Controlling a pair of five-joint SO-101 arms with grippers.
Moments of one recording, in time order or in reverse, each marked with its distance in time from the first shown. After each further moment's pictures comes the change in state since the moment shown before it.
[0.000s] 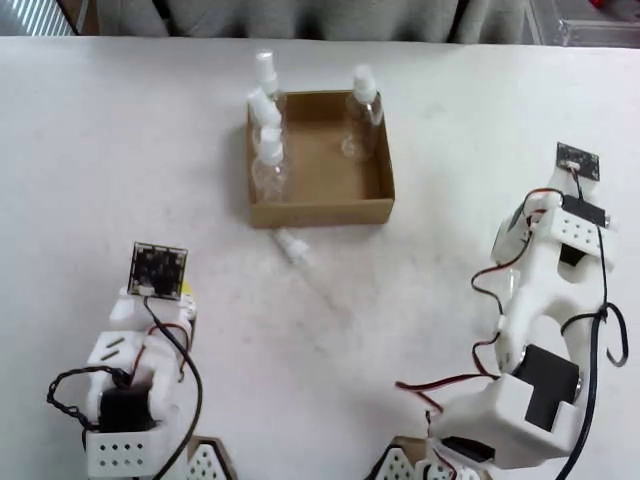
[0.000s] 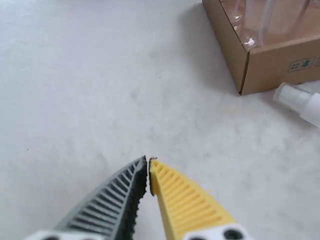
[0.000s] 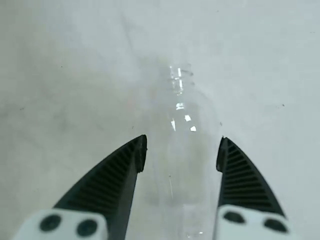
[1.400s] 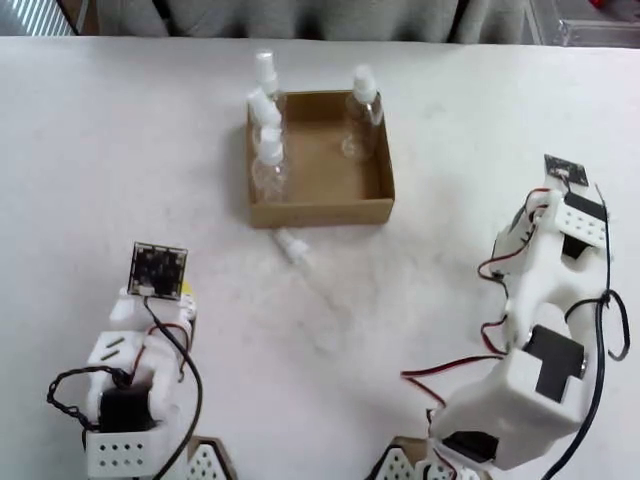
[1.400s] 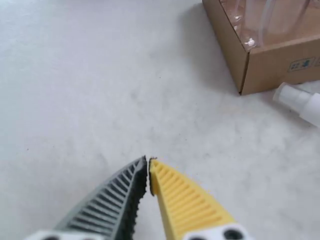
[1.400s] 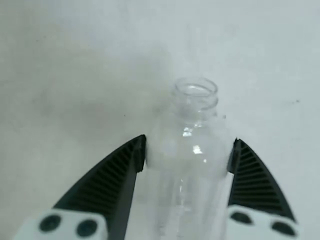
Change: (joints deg) left arm 0.0 0.0 0.0 0.0 0.0; right arm 1.1 6.5 -4.9 5.4 6.0
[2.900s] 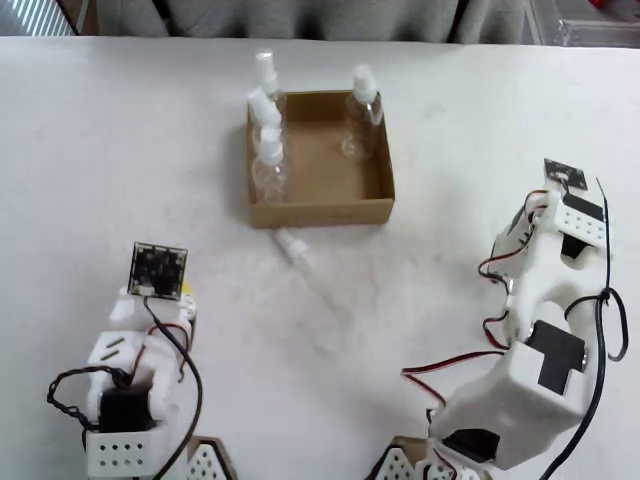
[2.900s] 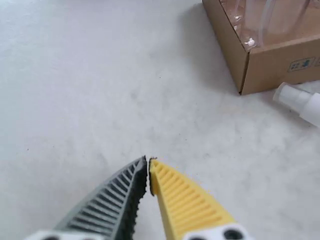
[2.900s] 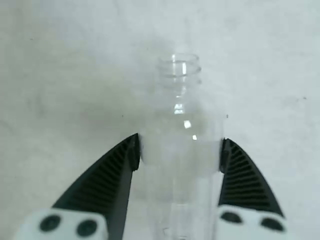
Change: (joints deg) left arm 0.0 0.0 0.0 0.0 0.0; right arm 0.0 2.9 -0.2 -0.5 -2.5
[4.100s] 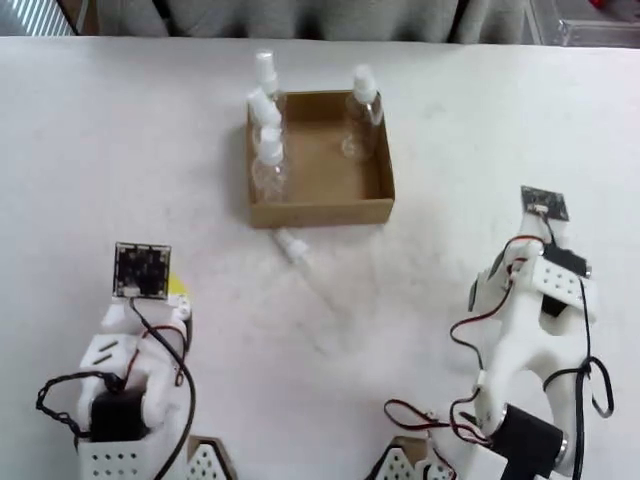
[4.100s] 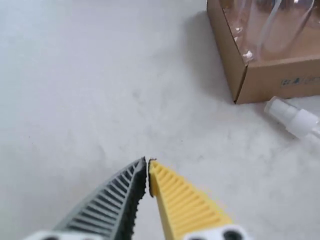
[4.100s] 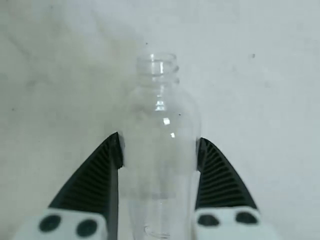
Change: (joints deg) left arm 0.1 -0.1 -8.1 8.0 5.7; right arm -1.2 -27.8 29.8 -7.7 6.1
